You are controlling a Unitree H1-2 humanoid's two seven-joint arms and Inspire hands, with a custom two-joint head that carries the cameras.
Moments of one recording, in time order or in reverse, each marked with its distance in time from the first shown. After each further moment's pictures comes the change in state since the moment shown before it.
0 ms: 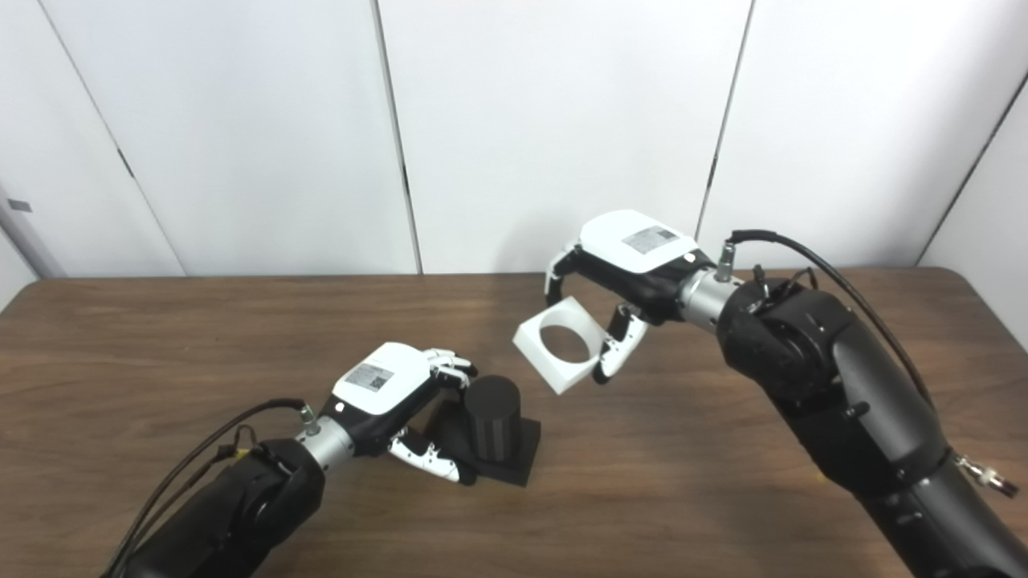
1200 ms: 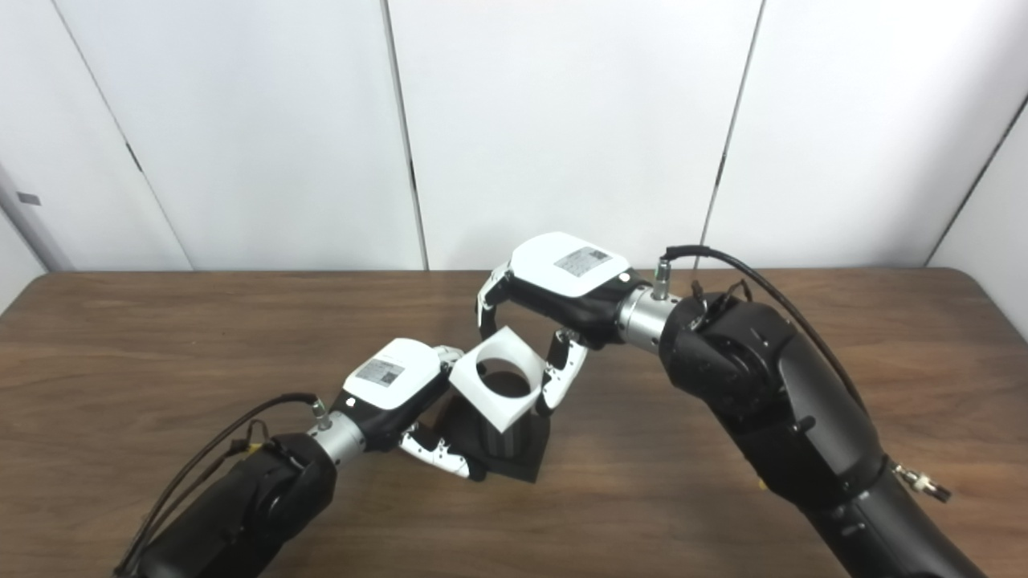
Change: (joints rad) left arm -0.001 -0.013 0.000 -0.011 0.002 0.033 -0.018; right arm -0.010 0.098 0.059 -0.026 0.012 -0.016 0.076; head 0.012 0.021
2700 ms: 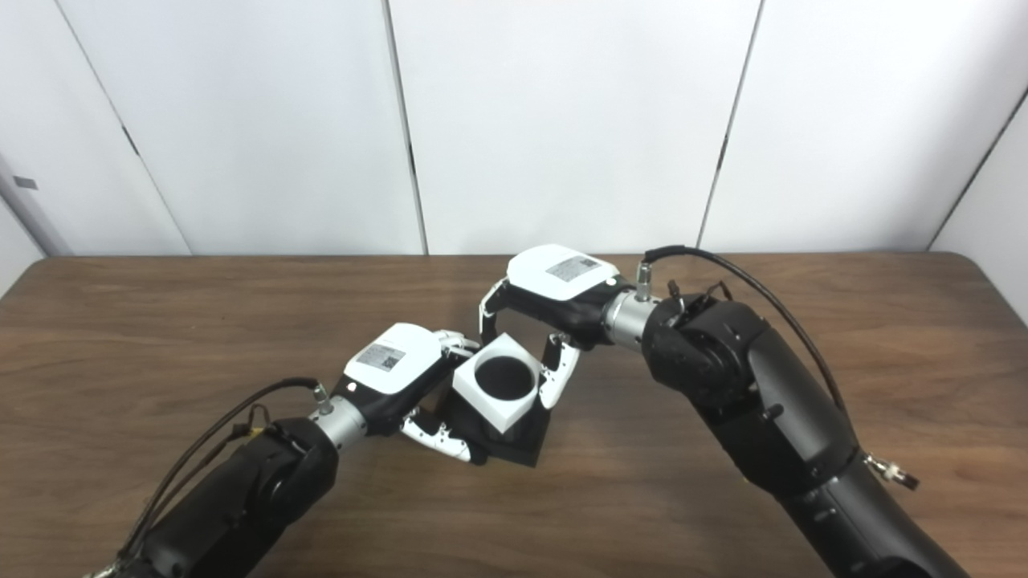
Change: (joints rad) left arm 0.002 -0.001 -0.003 -0.005 0.002 0.006 -0.001; right arm 0.013 0.046 0.018 0.108 -0.043 -0.010 -0.005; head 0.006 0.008
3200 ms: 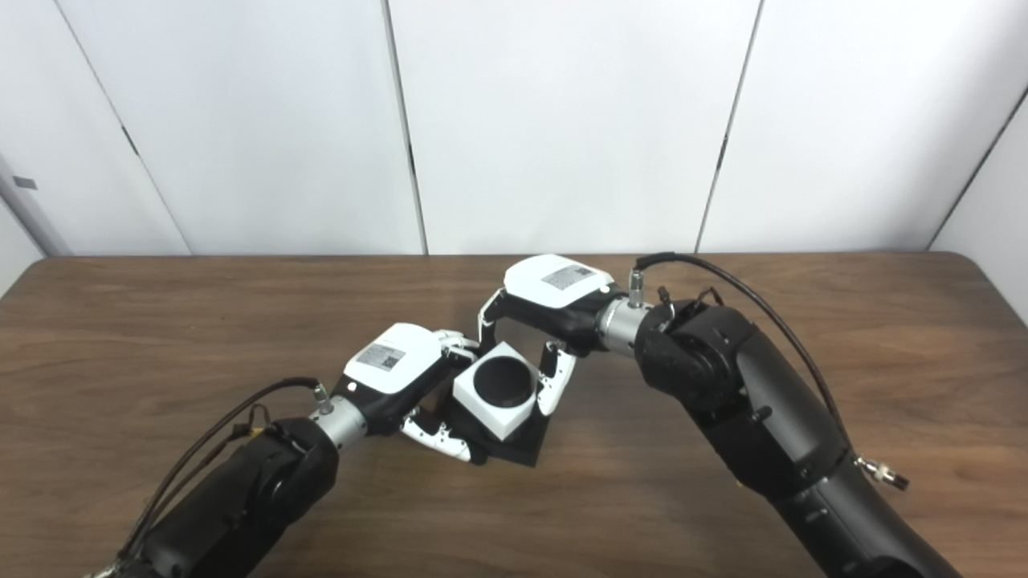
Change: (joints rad) left arm 0.001 0.000 -0.002 -0.012 0.000 0.014 -0.013; right arm -0.001 0.008 0.026 0.032 -0.017 0.007 0.023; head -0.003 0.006
